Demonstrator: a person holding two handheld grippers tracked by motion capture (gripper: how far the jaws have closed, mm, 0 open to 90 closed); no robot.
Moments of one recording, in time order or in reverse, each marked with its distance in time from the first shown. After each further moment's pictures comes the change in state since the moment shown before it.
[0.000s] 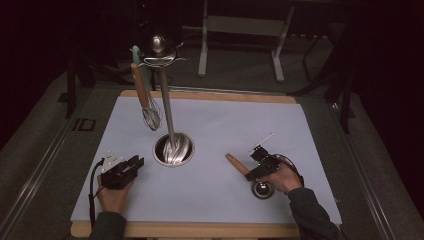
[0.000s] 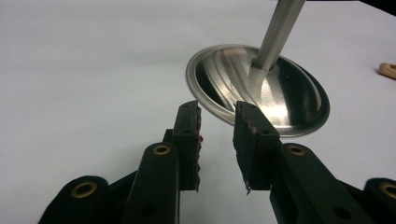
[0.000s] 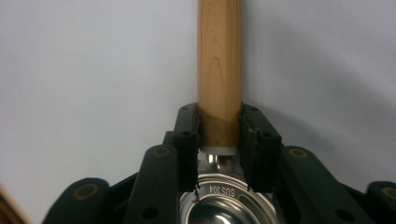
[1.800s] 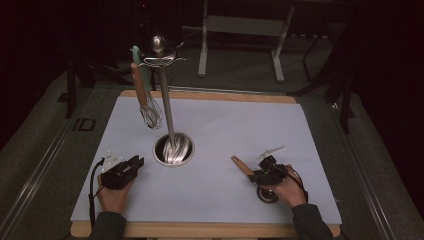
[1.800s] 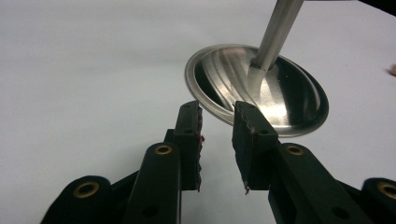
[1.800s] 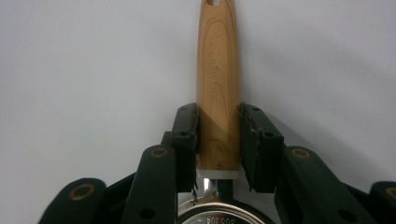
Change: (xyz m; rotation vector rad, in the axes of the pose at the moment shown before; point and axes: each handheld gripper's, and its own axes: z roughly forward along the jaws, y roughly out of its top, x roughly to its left) left arm 0.000 0.000 0.000 0.002 -0.003 0.001; right arm 0.003 -0.036 0.001 -0.230 -0.094 -0.024
